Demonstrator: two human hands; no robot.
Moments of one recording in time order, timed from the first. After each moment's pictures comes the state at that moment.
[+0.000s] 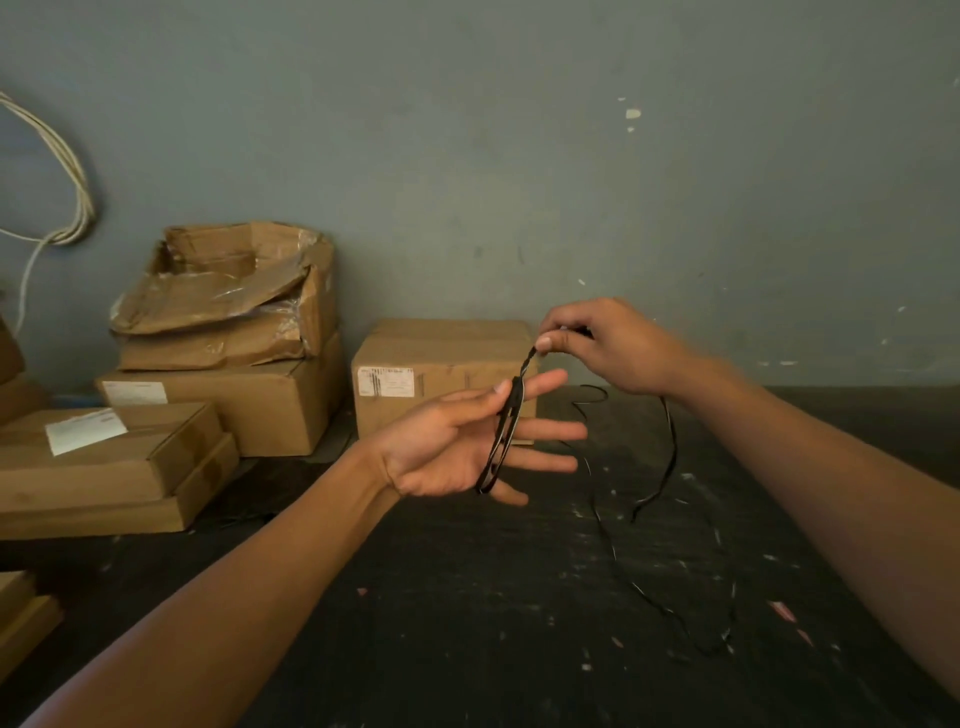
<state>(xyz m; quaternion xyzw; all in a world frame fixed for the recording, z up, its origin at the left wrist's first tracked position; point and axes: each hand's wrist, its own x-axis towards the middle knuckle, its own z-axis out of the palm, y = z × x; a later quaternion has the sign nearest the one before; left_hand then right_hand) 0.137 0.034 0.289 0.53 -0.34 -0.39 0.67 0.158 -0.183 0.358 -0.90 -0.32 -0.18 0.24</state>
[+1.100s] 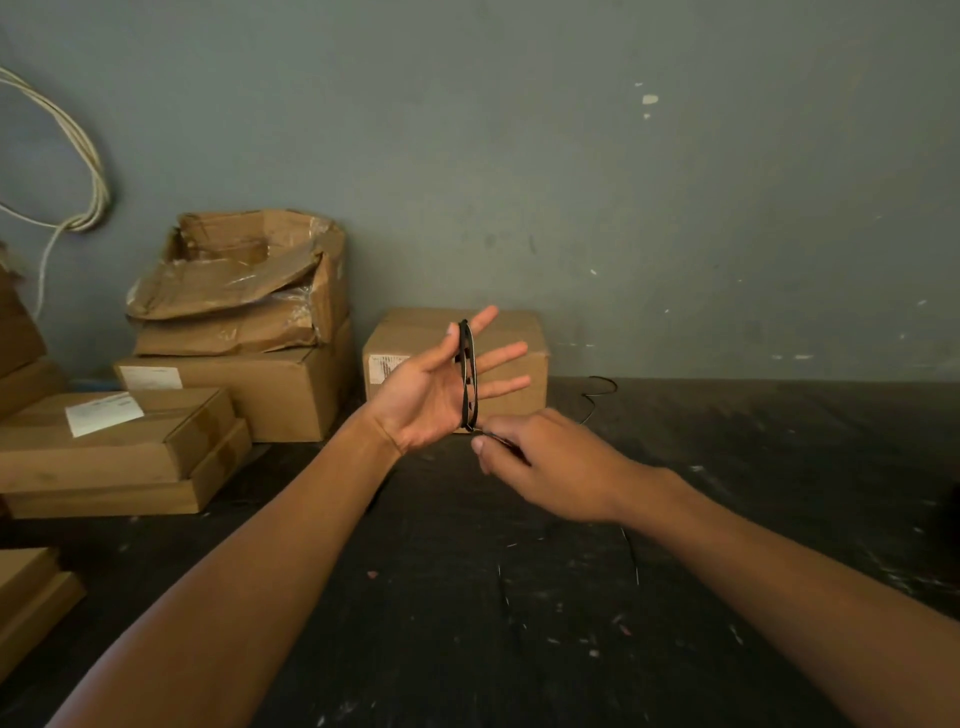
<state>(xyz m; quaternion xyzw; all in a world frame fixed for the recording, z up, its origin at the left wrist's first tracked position) 0.170 0.055 0.283 0.51 -0.23 -0.21 0.80 0.099 -0.122 0.279 -0.89 -0.37 -0.11 0.23</state>
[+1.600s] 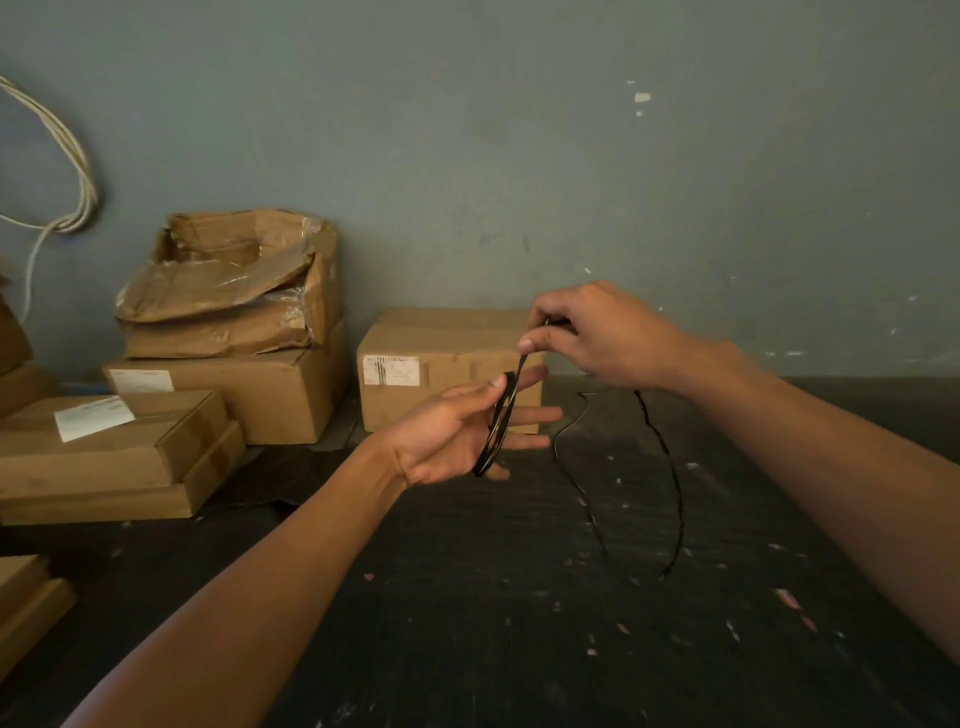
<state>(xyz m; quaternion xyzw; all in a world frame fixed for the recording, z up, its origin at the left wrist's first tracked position) 0.154 0.040 0.266 0.61 -0.26 -0.30 0.69 0.141 -0.159 0.364 -0.91 -0.33 -0.20 0.16</state>
